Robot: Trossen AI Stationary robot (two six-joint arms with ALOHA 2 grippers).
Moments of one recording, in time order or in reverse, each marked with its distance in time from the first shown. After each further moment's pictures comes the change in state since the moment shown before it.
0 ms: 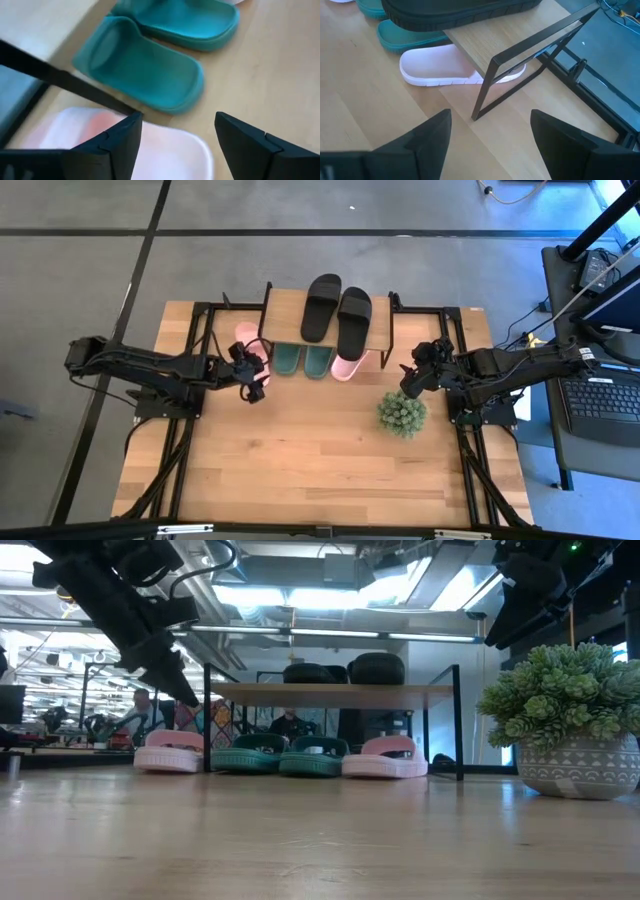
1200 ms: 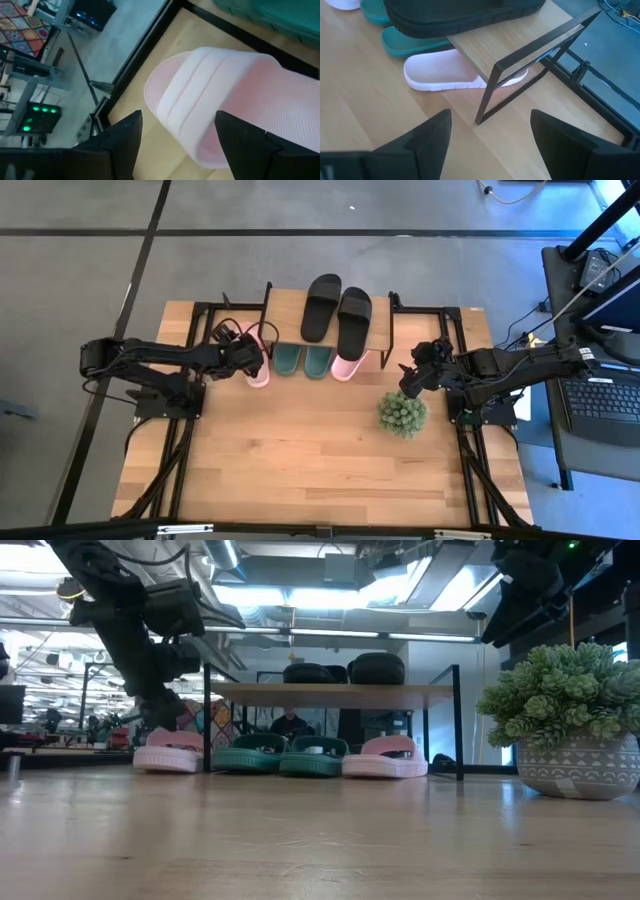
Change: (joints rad) left arm 0.276 0.195 0.000 -0.078 -0.349 0.028; right arm 0.000 0.000 0.000 0.026 0.002 0.002
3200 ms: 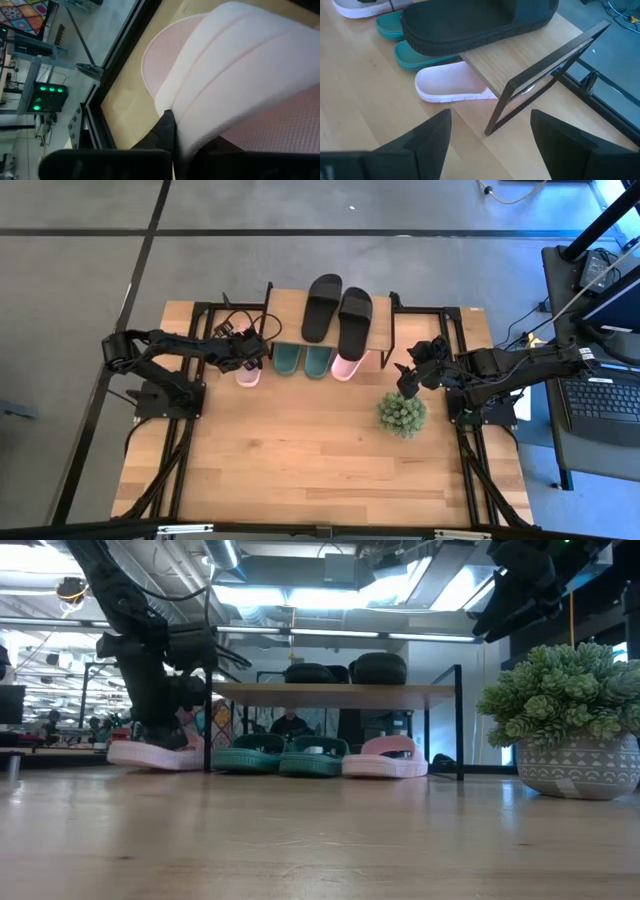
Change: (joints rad) left arm 0.165 0.222 0.001 0.141 0.046 0.095; right arm 0.000 0.000 0.000 0.077 -0.002 -0.025
